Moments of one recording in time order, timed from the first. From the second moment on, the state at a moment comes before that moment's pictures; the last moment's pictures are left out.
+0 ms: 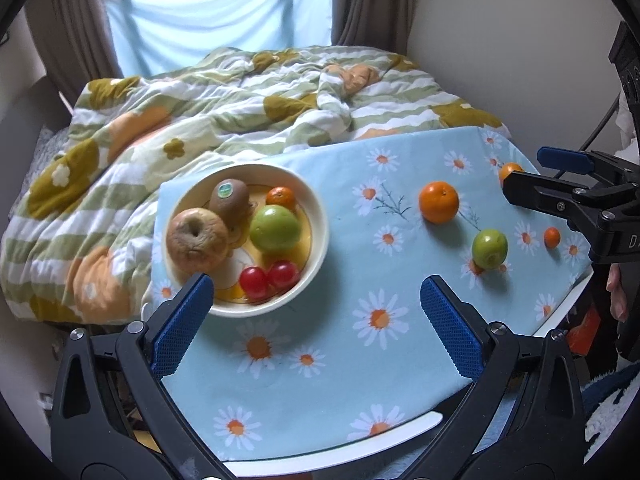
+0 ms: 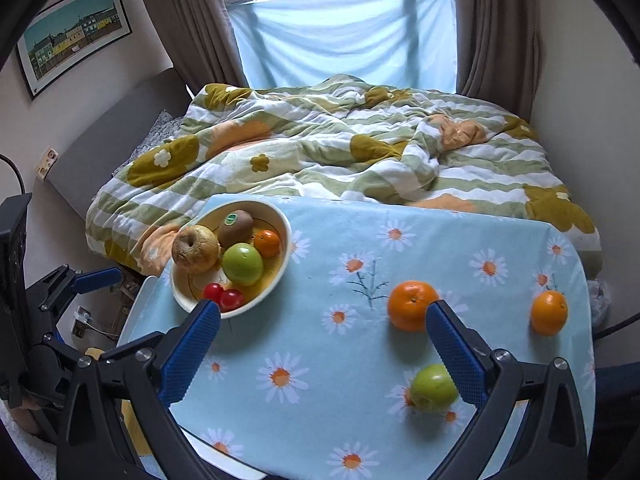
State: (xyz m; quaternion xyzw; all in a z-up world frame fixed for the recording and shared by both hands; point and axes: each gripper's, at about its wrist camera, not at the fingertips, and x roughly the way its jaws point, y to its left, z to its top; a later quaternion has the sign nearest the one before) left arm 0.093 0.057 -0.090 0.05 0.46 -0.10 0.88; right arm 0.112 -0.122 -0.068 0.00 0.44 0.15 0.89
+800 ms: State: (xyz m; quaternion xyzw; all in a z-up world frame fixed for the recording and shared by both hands) left arm 0.118 -0.160 -0.173 0.09 0.49 -0.24 0.83; right arm 0.062 -0.327 -0.148 0.12 0.49 -0.01 0.86
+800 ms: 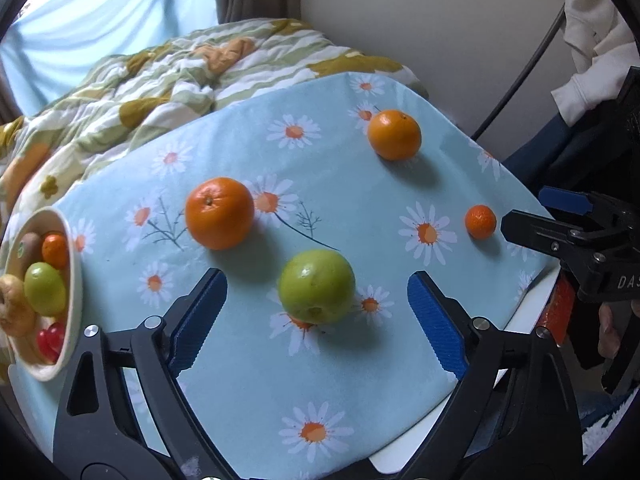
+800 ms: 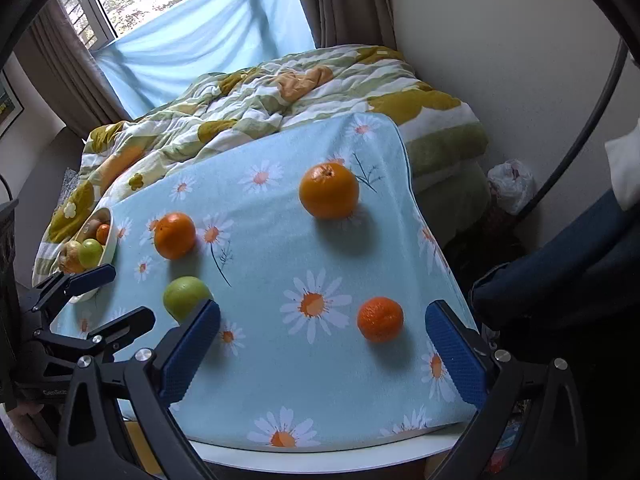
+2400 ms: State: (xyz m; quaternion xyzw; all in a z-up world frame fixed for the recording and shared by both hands) left arm 0.113 -0.165 -0.205 0.07 0.49 -0.17 0.85; right arm 0.078 -0.329 -0.201 0.01 0.50 0.00 0.86
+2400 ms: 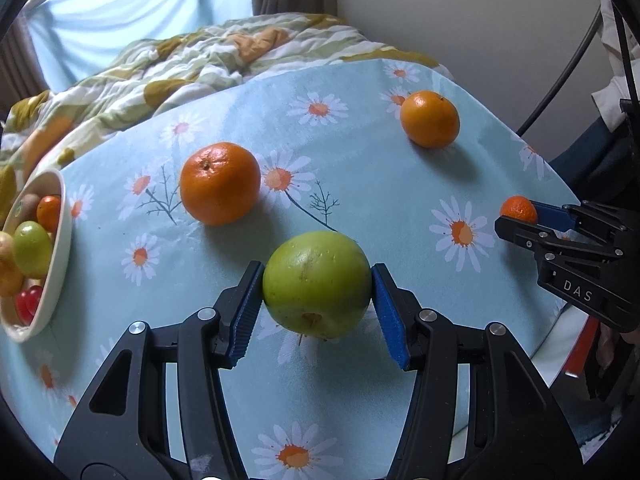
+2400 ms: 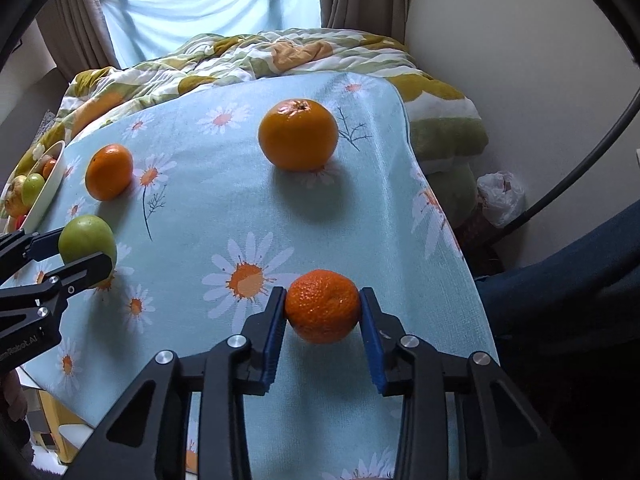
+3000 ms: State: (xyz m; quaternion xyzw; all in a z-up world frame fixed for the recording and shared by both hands) left arm 0.098 -0.084 -0.138 0.01 0.45 -0.08 0.89; right arm 0.115 -0.250 -0.135 -0.03 0.45 0.14 0.88
